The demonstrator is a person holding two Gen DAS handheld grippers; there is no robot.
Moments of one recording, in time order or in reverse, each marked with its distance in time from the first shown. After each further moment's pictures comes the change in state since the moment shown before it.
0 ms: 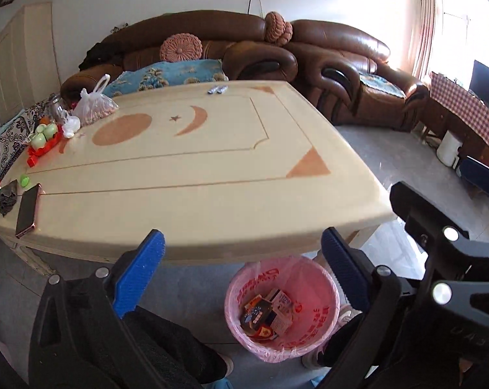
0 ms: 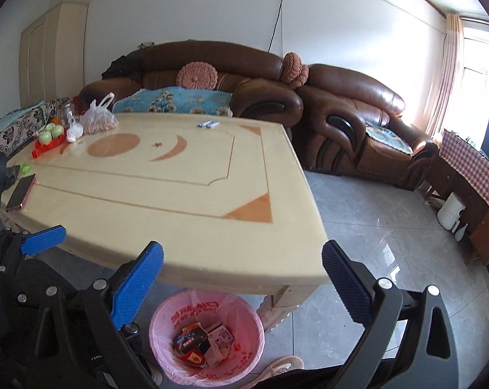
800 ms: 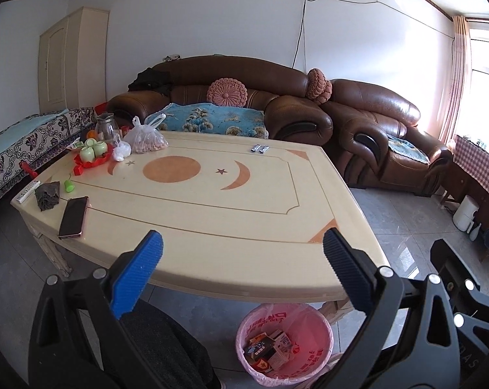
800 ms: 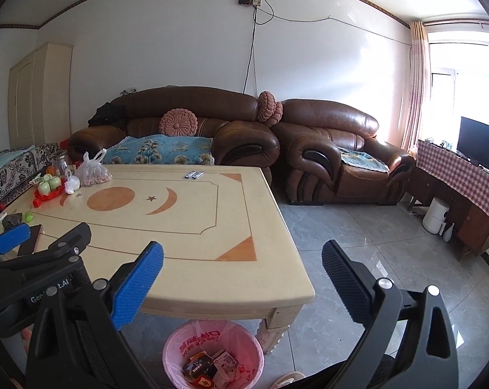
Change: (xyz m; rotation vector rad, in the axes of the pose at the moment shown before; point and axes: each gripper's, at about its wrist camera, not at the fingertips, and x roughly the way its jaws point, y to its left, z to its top) left arm -0.092 0.029 0.030 -0.160 -0.202 0.118; right arm -0.092 -0.003 0.020 0.081 -0.152 -0.049
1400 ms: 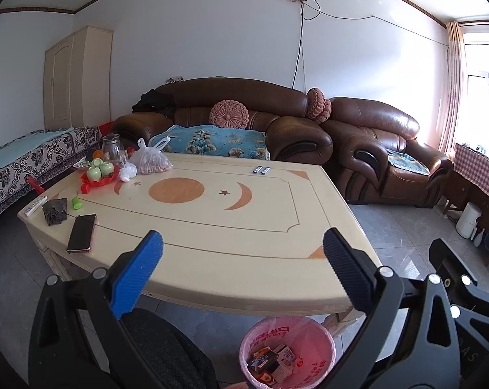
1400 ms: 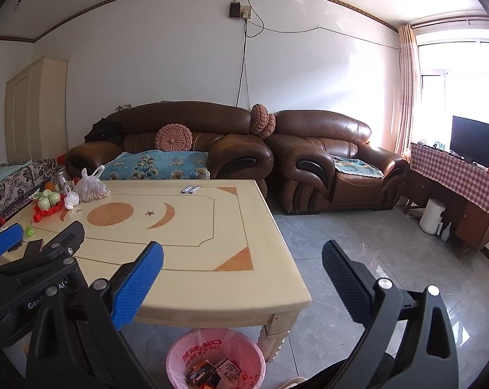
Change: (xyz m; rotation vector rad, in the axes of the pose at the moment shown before) left arm -0.027 -0.004 0.001 0.011 -0.089 0.007; right arm -0.017 -0.007 0.001 0.047 -0.051 -0.018
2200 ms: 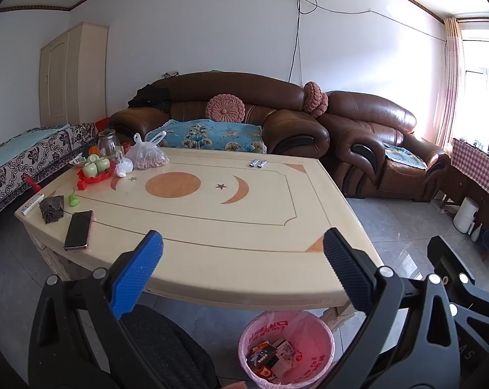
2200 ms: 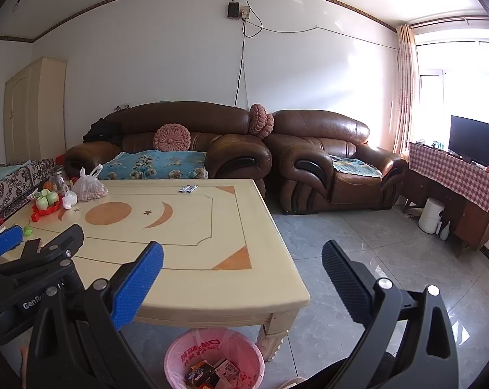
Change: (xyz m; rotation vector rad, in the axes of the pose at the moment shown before) left arm 0.001 -0.001 -0.001 0.011 0.020 -0.007; right arm 0.002 0.000 -0.005 -0.003 -0.004 -0.006
